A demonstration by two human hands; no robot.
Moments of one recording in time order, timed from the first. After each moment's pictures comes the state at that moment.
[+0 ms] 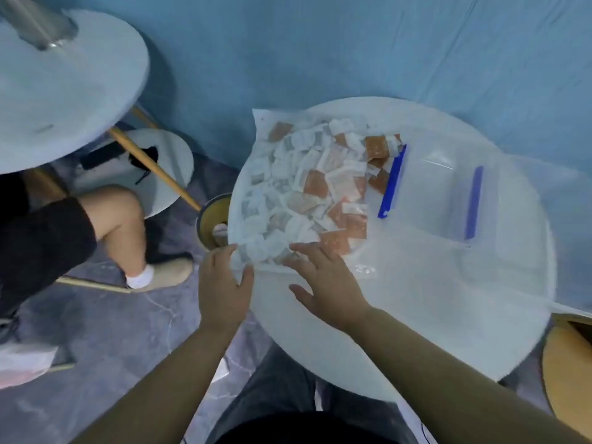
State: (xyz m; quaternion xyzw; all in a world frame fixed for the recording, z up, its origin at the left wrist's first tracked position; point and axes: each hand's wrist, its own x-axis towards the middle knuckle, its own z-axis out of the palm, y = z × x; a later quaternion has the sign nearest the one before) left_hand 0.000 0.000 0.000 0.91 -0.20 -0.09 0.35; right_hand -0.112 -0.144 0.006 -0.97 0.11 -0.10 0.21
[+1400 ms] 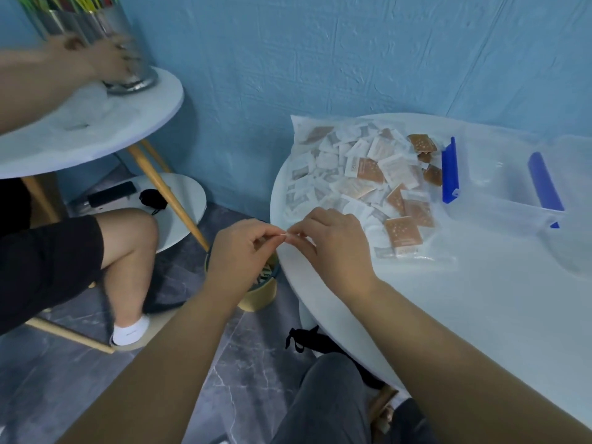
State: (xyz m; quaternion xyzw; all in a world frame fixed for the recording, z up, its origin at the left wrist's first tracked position) left_hand 0.074 0.037 -0.035 0.80 -0.44 0.03 0.42; right_hand -0.020 -0.088 -0.044 -0.93 0.12 -0.33 0.11
